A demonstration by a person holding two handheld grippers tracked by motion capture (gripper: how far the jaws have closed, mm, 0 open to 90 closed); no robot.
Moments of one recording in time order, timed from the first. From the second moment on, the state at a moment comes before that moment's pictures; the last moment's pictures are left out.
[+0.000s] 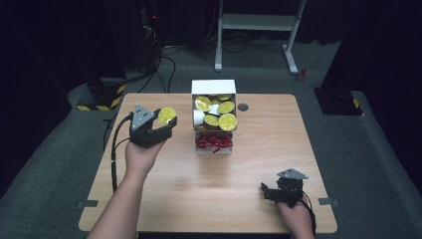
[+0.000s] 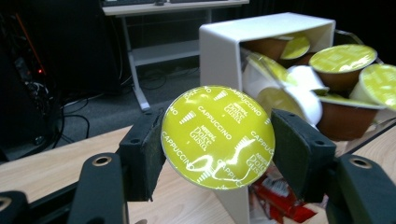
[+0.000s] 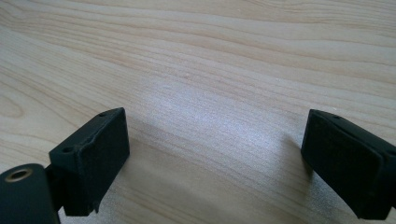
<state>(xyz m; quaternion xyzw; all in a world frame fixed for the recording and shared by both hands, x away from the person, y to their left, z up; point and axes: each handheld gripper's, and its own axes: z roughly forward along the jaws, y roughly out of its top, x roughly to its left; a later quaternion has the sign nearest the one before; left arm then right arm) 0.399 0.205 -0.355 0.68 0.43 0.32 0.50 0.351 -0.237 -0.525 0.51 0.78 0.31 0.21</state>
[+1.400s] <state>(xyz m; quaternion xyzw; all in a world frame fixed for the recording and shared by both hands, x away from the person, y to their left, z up) 0.417 0.231 -0.453 0.69 0.50 0.29 0.43 0.351 -0.237 -0.525 0.51 0.78 0.31 0.21</state>
